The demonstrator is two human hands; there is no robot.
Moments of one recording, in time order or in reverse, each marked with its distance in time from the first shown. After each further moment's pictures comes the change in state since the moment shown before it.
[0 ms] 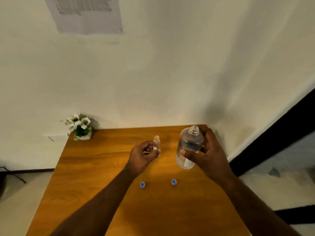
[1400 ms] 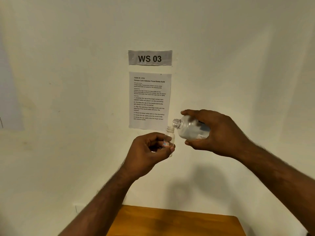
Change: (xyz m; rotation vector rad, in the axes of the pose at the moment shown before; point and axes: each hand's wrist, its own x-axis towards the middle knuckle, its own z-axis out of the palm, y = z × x) left_hand -0.044 0.296 -0.160 -0.090 0.168 0.560; right_hand 0.079 -0.296 -0.001 -0.735 0.069 -0.885
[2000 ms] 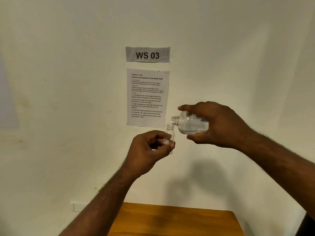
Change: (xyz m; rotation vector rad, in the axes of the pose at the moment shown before) left_hand -0.003 -0.002 0.006 0.080 0.035 0.000; right_hand 0.008 -0.008 -0.017 -0.195 -0.097 -0.031
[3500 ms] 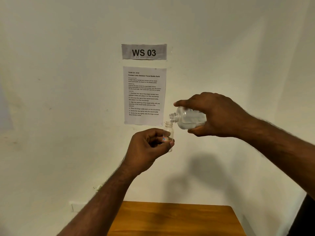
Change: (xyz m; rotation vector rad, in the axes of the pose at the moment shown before) left_hand 0.003 -0.003 0.000 -0.083 -0.020 -0.013; right_hand 0.015 0.000 -0.014 -0.158 -0.033 -0.134
